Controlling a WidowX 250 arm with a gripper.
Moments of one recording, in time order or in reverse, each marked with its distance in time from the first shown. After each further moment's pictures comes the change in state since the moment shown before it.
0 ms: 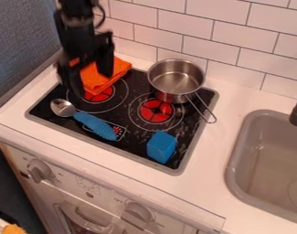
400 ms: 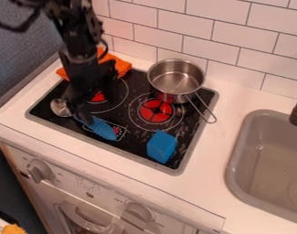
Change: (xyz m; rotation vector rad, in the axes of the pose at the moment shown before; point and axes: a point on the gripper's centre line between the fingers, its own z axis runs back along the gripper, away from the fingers) arm -0.009 0.009 -0.034 -0.059 0.018 0.055
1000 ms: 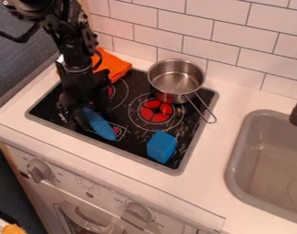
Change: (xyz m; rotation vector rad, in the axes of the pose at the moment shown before) arm 0.009 0.001 -0.019 0.046 -0.025 -0.039
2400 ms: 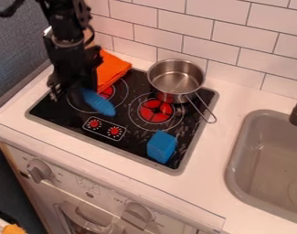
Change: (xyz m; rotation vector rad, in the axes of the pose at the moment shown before) arm 0.014 -0.005 0.047 -0.036 -0.043 0.088
